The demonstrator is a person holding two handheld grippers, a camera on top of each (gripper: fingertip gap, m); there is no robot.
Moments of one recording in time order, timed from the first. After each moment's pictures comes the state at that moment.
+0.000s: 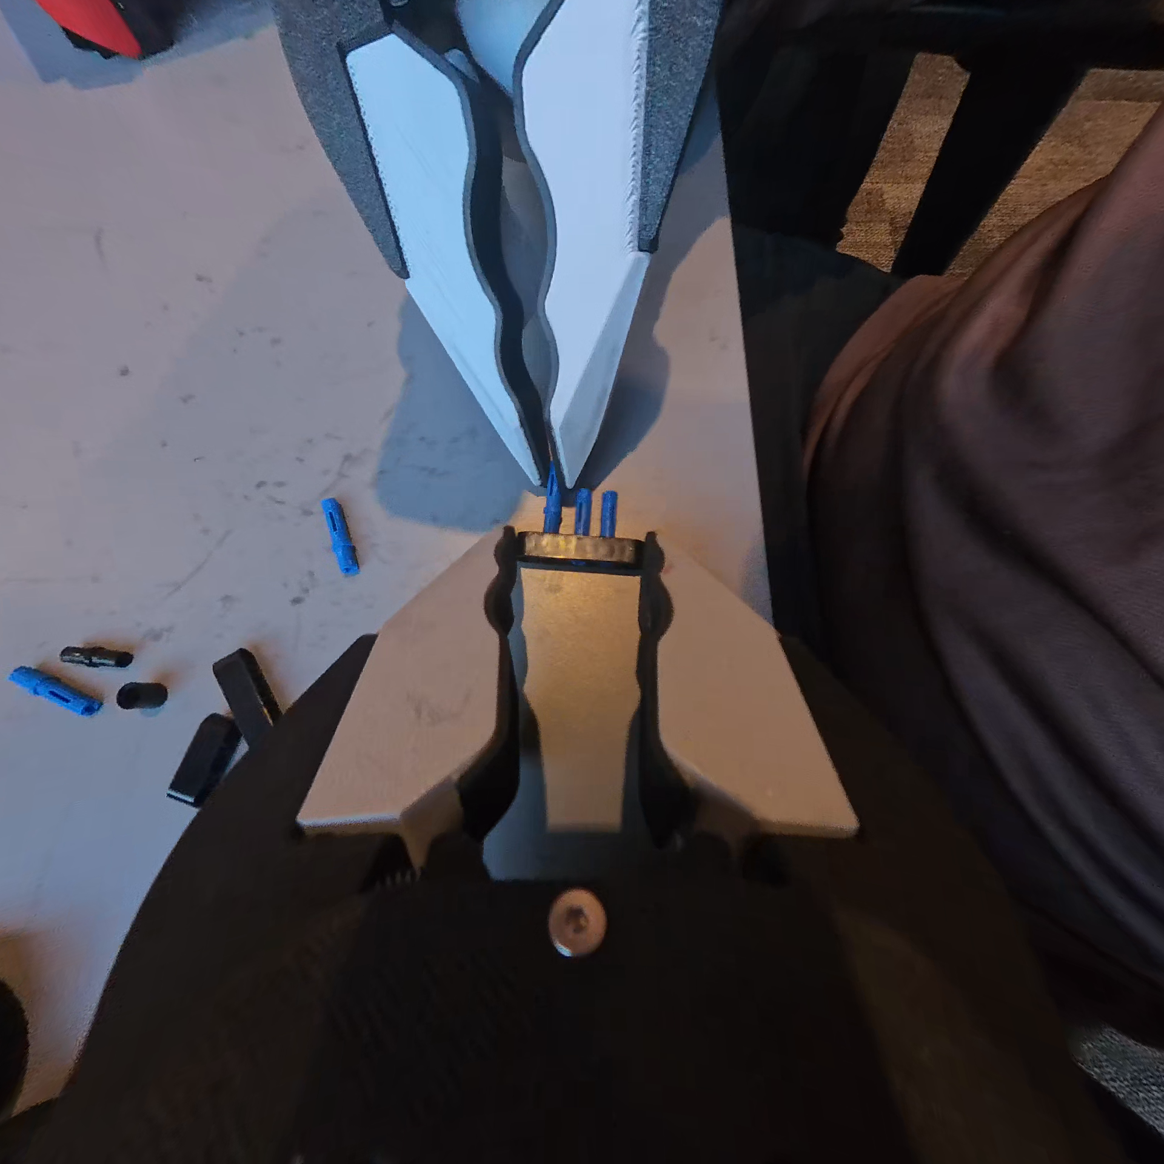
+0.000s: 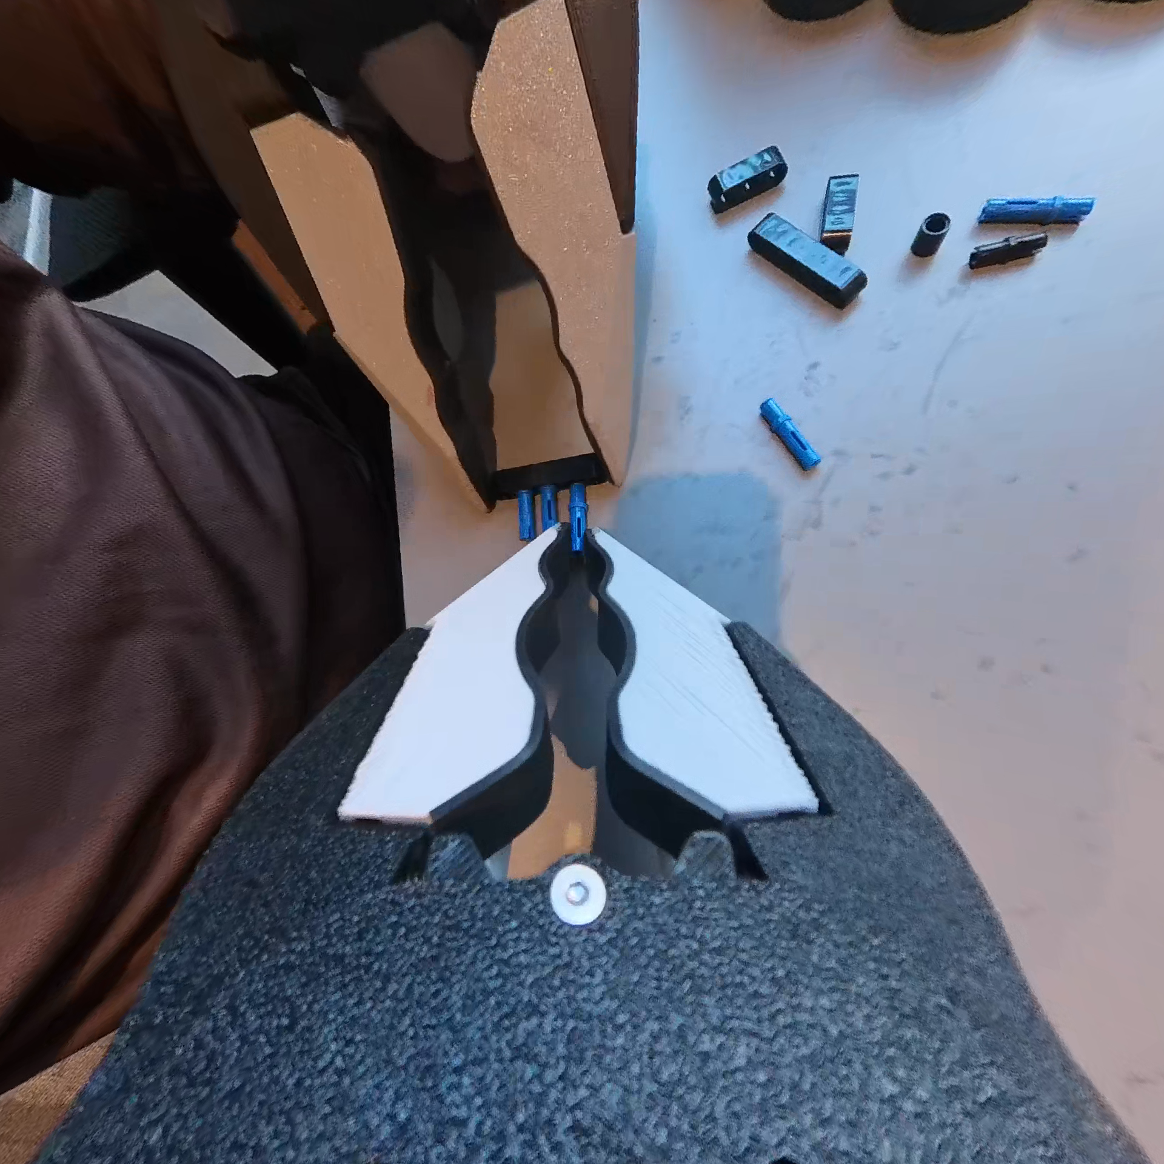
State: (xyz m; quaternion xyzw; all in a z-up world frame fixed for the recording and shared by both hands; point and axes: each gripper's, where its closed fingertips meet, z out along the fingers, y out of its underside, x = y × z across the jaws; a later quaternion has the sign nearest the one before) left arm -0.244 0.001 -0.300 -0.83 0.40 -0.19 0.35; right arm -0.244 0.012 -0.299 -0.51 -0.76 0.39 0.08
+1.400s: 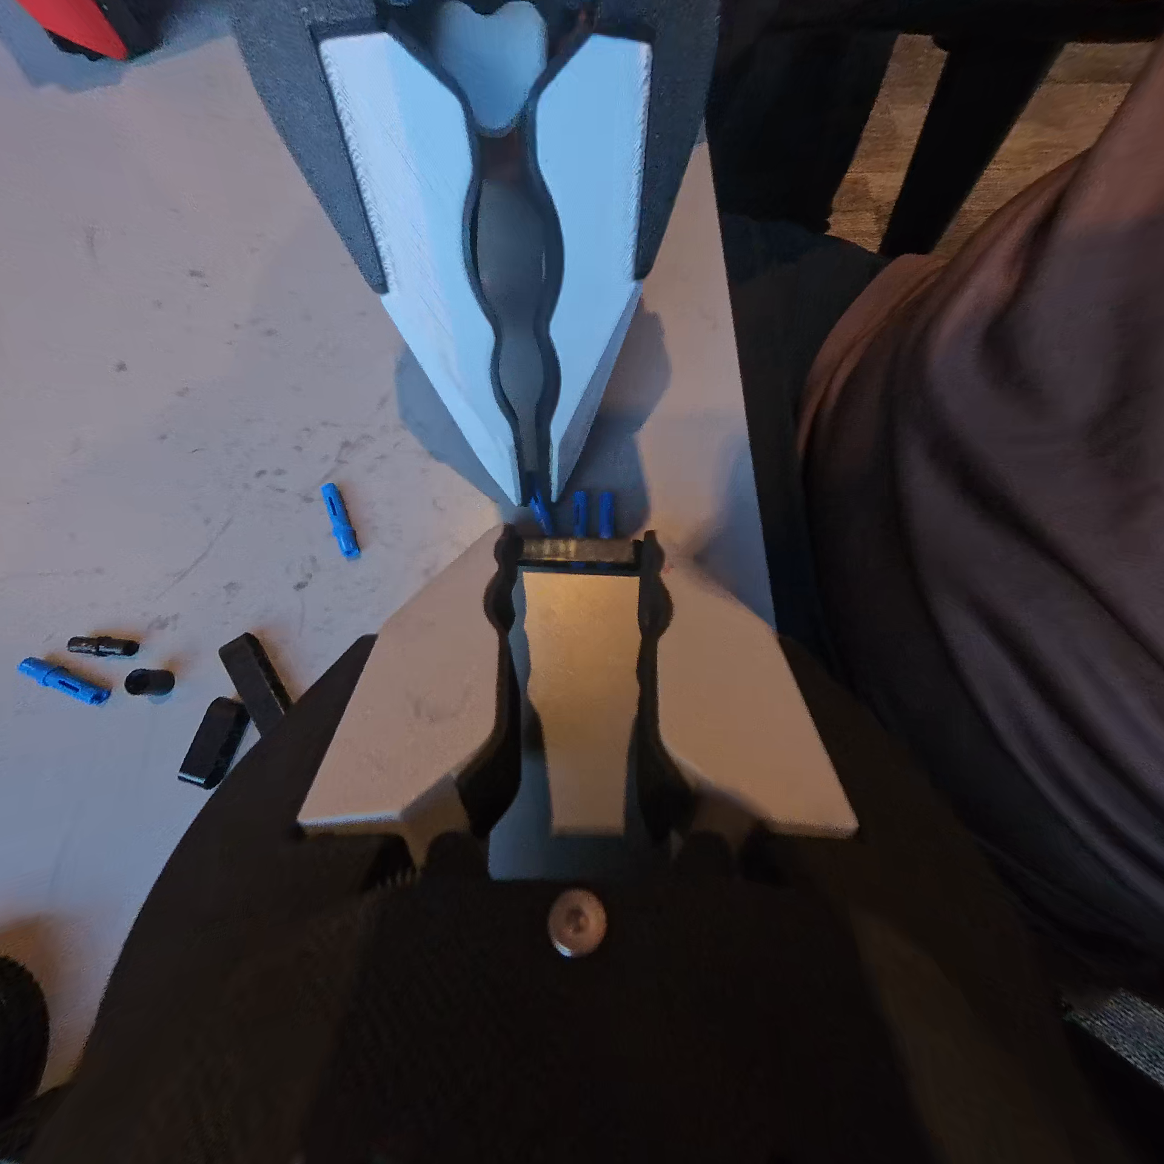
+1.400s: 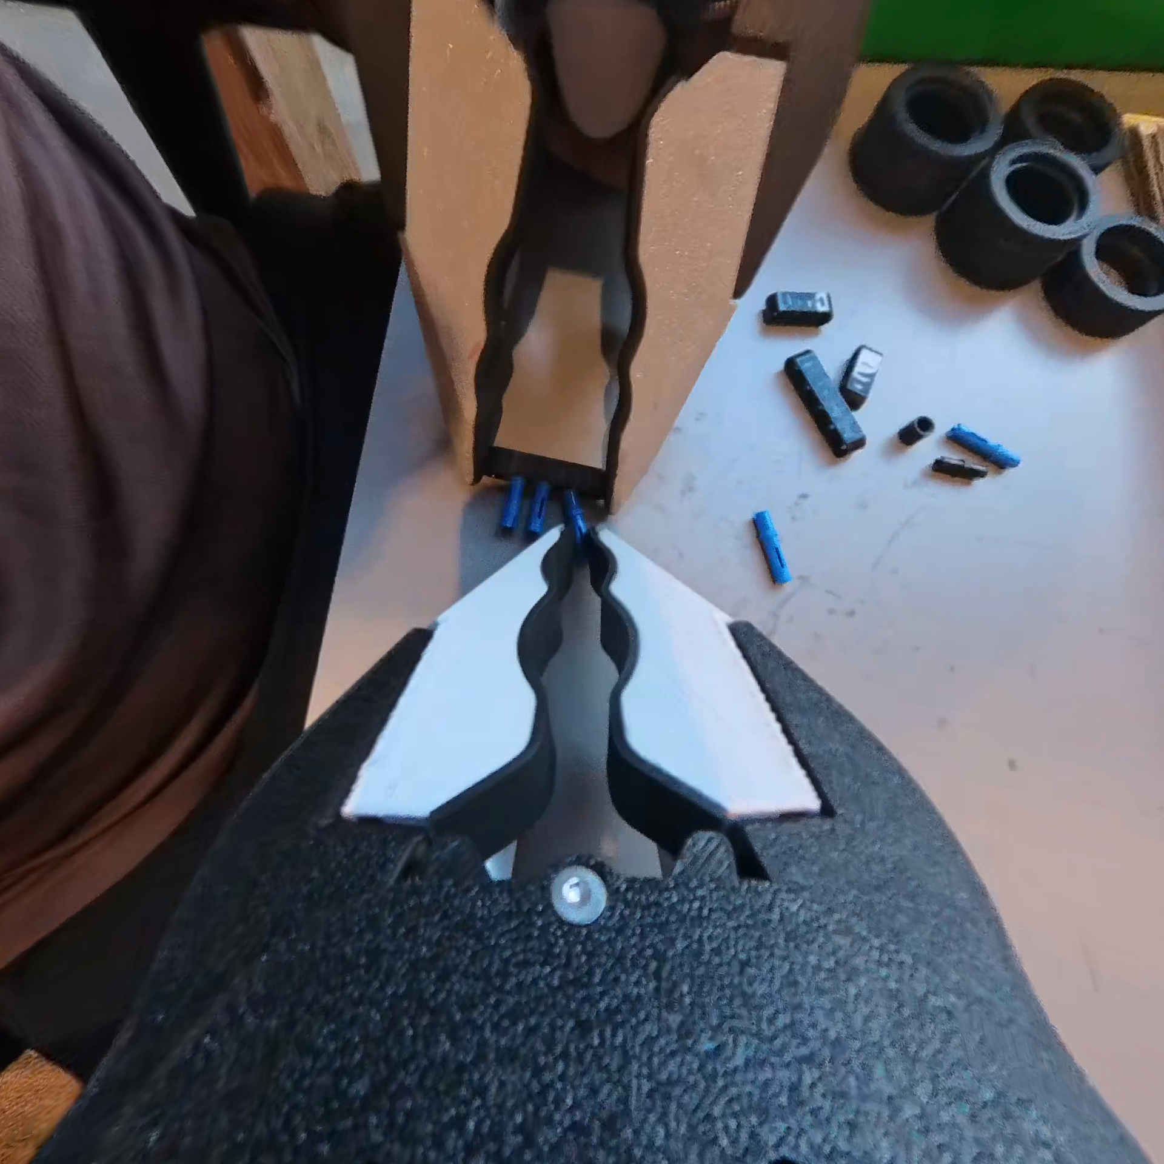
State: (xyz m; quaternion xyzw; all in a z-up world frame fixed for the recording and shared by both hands) left arm -0.249 -0.004 -0.300 -0.82 0.42 -0.19 0.34; right arm -0.257 0.008 -0.301 -0.35 -0.85 0.34 0.18
